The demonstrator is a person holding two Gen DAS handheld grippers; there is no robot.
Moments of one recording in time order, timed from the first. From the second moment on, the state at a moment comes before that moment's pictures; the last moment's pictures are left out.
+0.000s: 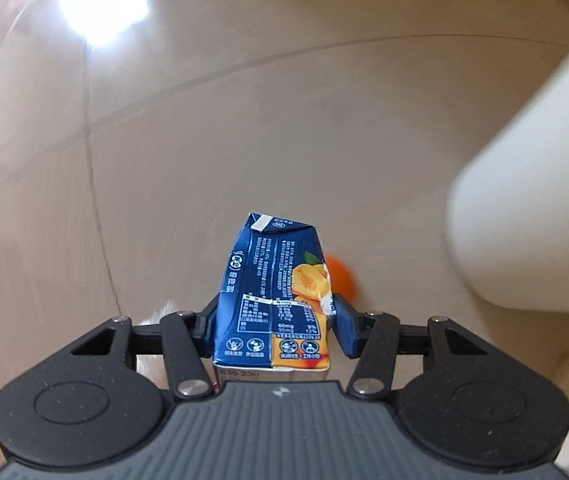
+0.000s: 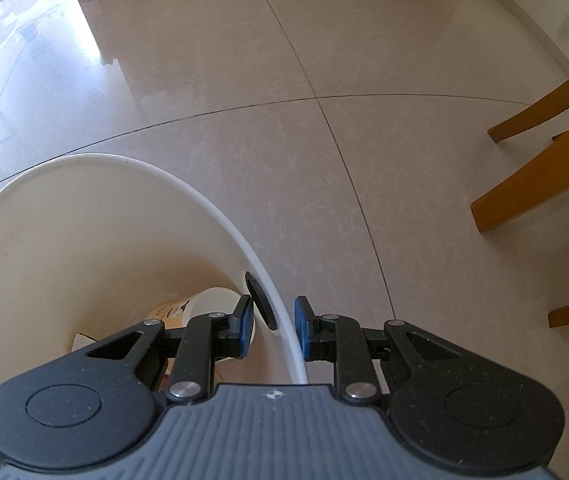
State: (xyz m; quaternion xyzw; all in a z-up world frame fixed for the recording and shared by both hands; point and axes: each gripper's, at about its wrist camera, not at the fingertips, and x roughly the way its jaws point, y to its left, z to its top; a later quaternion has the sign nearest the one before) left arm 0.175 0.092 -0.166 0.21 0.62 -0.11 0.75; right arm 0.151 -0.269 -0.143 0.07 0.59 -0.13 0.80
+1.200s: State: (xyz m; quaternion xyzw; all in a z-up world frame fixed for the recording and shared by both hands) left arm 0.156 -0.034 -0.072 0.24 0.49 -0.31 0.78; right arm 0.162 -0.259 -0.137 0.02 0.61 -0.11 0.78
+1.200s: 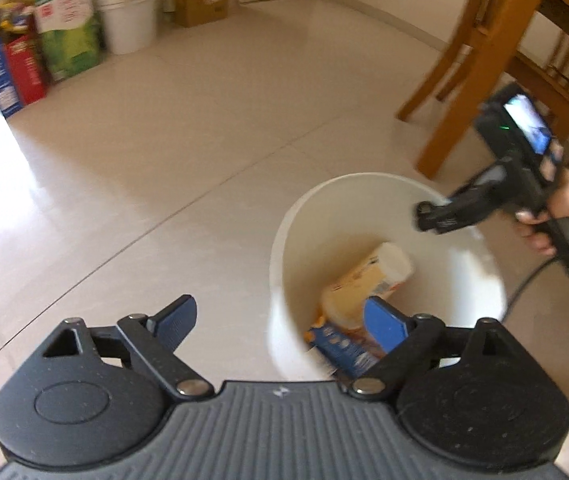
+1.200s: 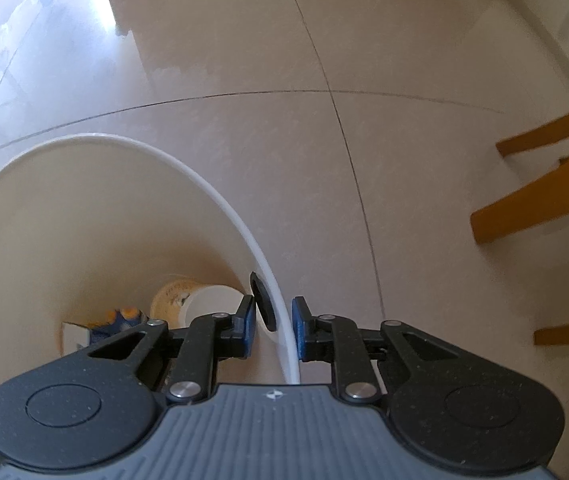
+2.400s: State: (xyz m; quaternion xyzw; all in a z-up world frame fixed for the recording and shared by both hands) left arm 0.134 0.135 -0.329 0.17 0.59 -0.16 0.77; right arm 0.151 -0.246 -0.139 0.00 0.59 -0.12 0.80
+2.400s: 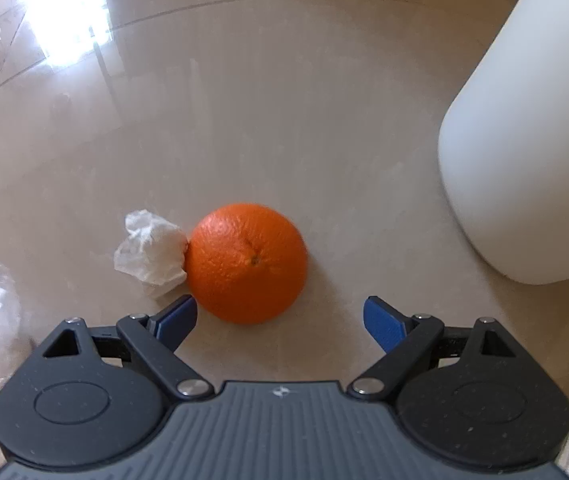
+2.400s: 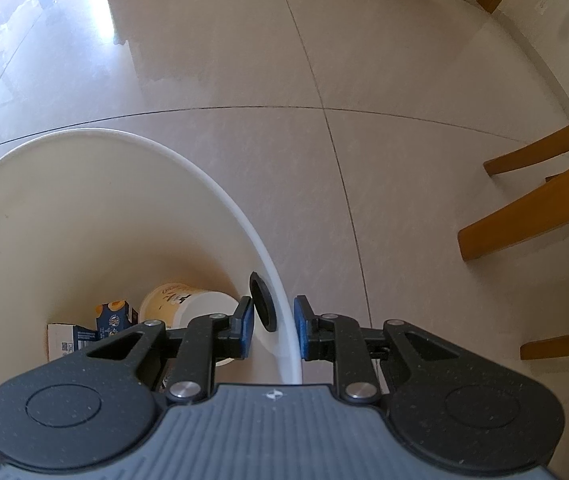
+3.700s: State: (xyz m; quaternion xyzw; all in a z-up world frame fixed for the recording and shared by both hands) left arm 0.163 0.124 -0.335 0.19 0.57 -0.15 0.78; right arm 0.147 -0.239 -0.137 -0.01 0.58 -0.13 0.80
